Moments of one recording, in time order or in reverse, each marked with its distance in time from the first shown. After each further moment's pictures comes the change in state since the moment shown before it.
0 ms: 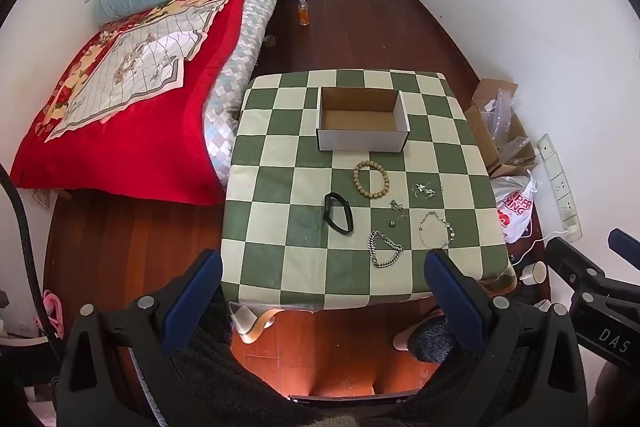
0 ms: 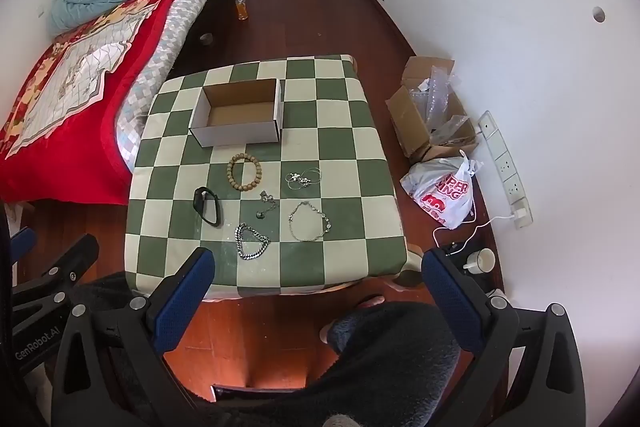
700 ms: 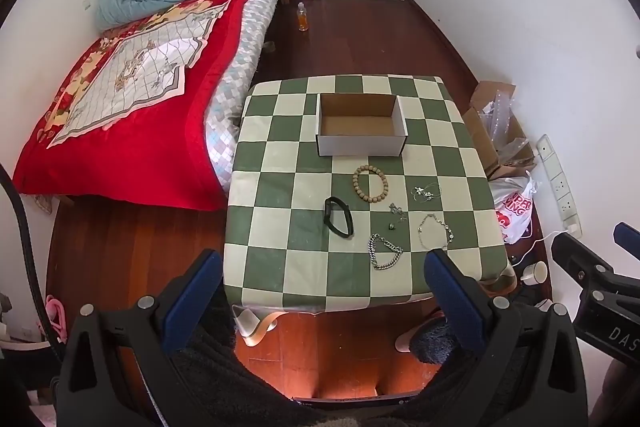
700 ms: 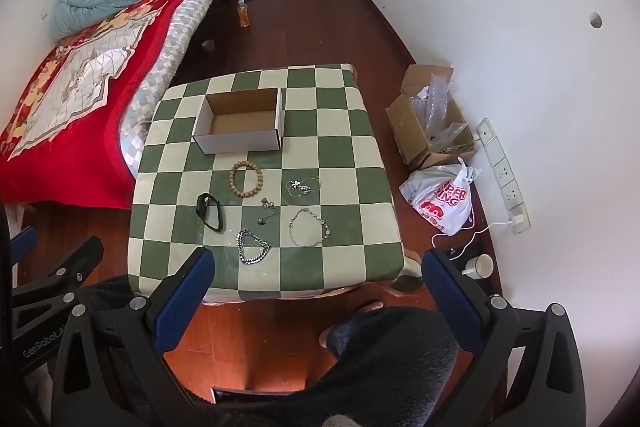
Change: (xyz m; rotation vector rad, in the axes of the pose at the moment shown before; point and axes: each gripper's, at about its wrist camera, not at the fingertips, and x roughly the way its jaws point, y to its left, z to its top) left arm -0.013 -0.003 0.000 0.011 -0.026 0.004; right arm -0.015 -0.004 0.002 -0.006 -0.026 -0.004
